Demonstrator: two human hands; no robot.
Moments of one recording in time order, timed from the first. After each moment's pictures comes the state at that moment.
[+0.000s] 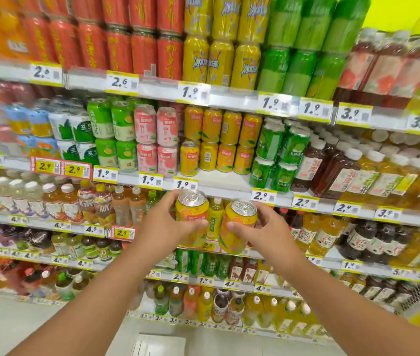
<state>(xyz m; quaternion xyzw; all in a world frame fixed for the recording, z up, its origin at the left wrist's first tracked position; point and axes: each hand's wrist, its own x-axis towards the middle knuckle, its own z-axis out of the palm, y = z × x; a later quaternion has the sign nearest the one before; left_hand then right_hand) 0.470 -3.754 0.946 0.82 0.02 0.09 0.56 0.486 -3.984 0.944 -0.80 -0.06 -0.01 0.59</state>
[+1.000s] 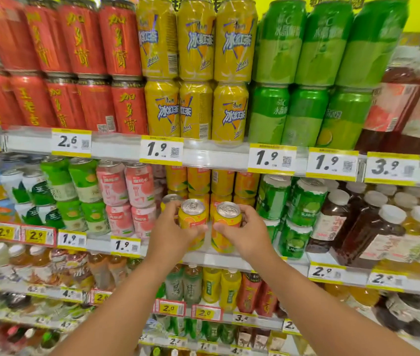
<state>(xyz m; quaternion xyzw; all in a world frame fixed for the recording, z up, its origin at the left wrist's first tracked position) 0.692 -3.797 0.976 0.83 0.07 0.18 0.53 0.727 -3.970 0.965 -0.81 -0.02 -0.05 0.59</state>
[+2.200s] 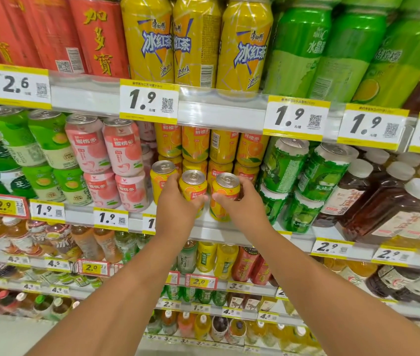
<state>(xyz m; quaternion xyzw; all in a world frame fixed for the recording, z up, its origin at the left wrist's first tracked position) 0.749 -3.807 0.915 0.83 0.10 0.23 0.50 0.764 -3.961 0.929 -0.83 -0.01 -0.05 0.55</state>
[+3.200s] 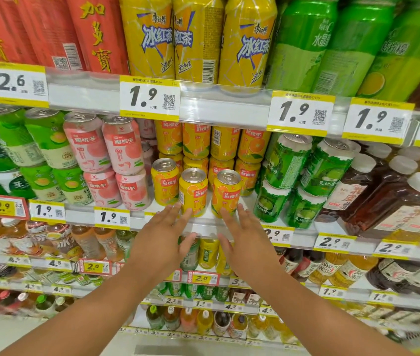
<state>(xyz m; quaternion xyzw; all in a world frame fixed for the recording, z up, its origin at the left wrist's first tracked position) 0.695 -3.758 0.875 0.99 -0.09 0.11 0.05 0.702 -3.971 0.887 -0.98 -0.14 -0.05 0.10</state>
